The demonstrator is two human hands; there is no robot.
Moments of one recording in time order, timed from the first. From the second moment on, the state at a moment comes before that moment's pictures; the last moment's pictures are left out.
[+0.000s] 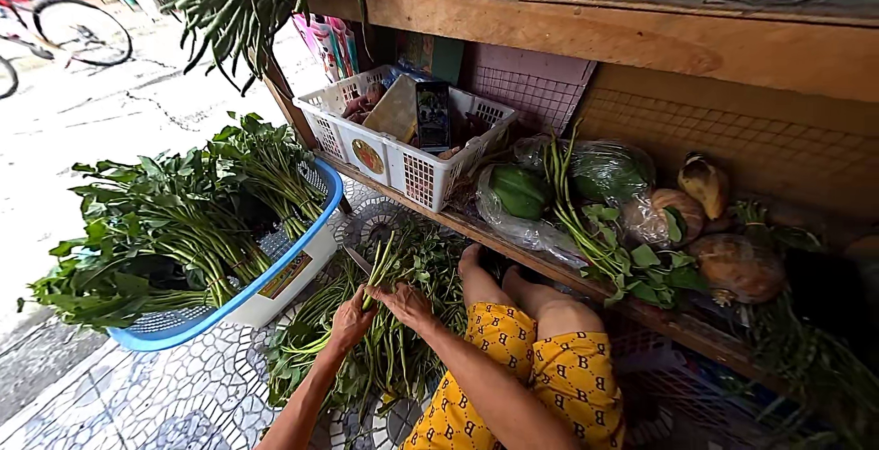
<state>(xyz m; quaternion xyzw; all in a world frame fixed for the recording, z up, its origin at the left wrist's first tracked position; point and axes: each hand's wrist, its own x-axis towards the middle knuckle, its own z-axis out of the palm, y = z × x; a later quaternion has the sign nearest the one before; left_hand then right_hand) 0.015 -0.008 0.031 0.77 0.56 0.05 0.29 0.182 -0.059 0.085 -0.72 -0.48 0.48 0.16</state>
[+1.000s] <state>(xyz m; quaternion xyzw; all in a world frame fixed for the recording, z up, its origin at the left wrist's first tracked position) 0.021 -0.025 0.029 0.78 0.58 0.05 0.24 0.170 -0.059 0.076 -0.69 -0.41 0.54 0.23</state>
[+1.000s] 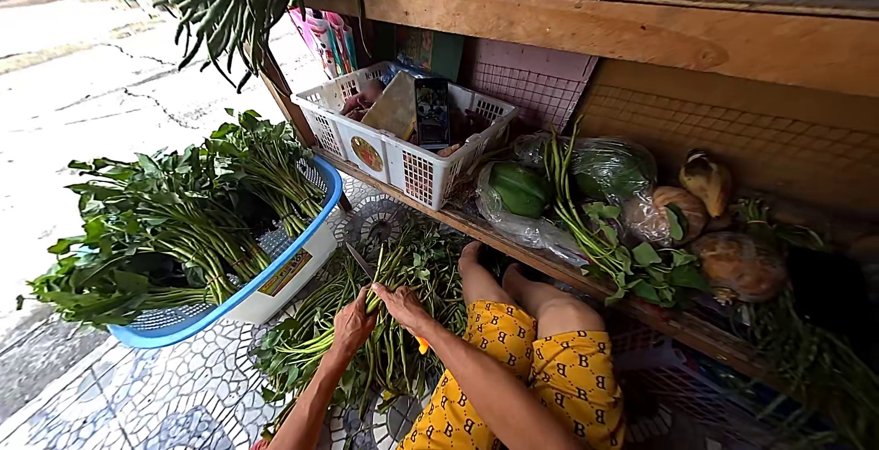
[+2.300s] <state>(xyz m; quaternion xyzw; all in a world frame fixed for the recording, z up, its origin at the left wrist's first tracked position) 0.013 -0.042 0.012 0.76 0.61 0.06 0.24 0.170 -0.058 0.079 -0.66 -0.44 0.60 0.14</state>
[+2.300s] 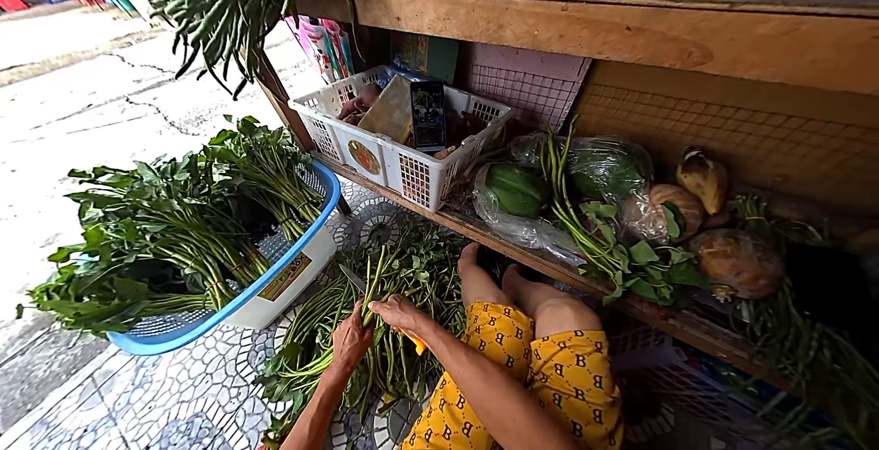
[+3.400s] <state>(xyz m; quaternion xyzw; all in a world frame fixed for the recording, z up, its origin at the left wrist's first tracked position) 0.009 -0.030 0.012 0.75 0.61 0.06 0.25 0.169 -0.057 0.083 -0.65 -0.45 0.59 0.16</state>
